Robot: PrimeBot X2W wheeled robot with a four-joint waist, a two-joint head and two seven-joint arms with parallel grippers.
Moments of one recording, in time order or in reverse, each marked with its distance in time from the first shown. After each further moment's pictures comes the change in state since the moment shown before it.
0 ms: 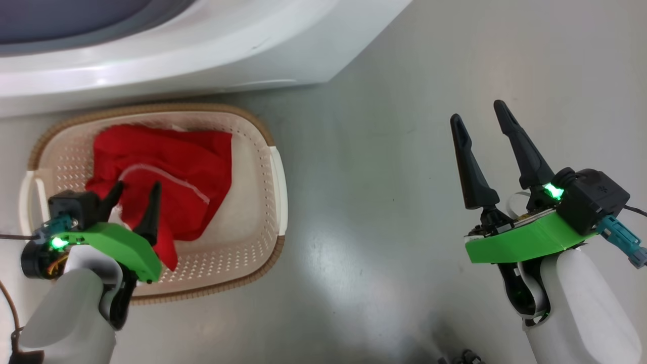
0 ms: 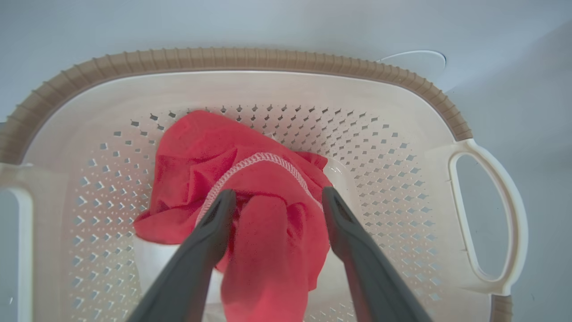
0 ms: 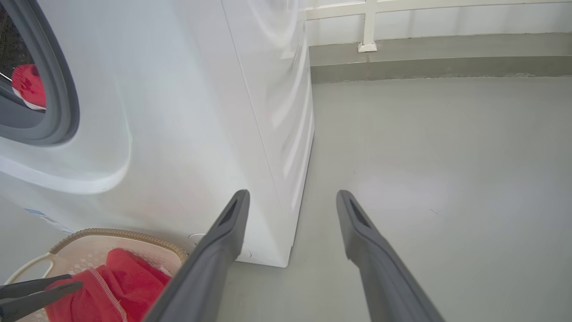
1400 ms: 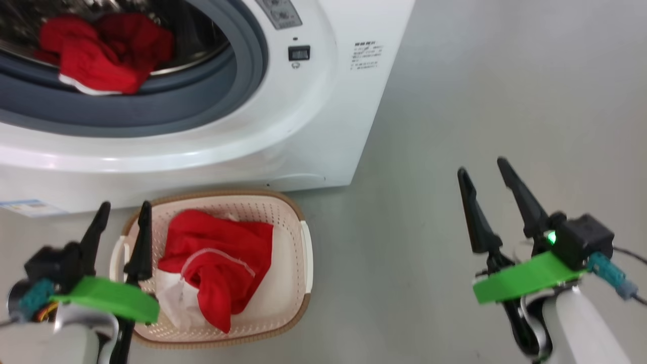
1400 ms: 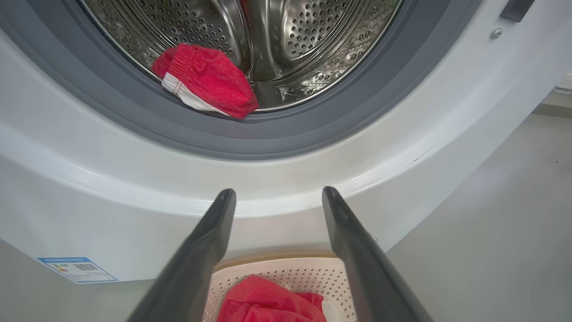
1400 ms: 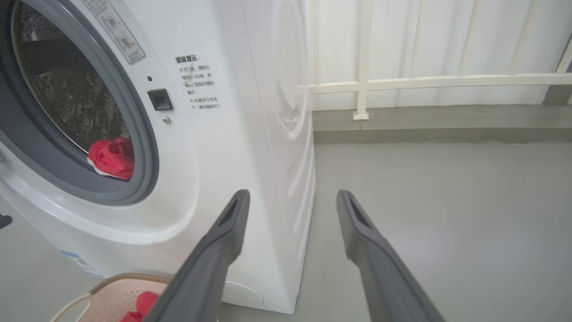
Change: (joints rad) left arm 0.349 -0.078 0.359 -0.479 0.238 0.000 0.000; right arm 0.124 0.000 -0.035 0.066 -0.019 0.000 0.000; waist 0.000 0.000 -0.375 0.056
